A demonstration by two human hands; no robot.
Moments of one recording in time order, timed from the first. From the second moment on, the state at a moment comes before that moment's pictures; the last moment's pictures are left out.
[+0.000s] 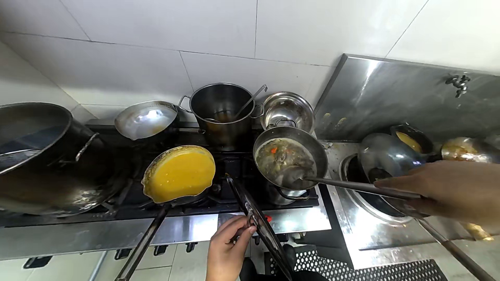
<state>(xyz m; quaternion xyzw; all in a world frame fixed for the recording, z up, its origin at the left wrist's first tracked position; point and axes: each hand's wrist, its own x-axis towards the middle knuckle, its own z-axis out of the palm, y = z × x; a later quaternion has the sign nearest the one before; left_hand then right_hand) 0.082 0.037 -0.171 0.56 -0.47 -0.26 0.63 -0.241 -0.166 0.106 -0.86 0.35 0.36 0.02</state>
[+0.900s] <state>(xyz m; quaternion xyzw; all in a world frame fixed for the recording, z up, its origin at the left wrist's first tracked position) 0.073 0.056 -0.175 0.58 -0.44 -0.25 0.63 -0.212 -0.200 0.058 -0.63 0.53 0.18 0.54</state>
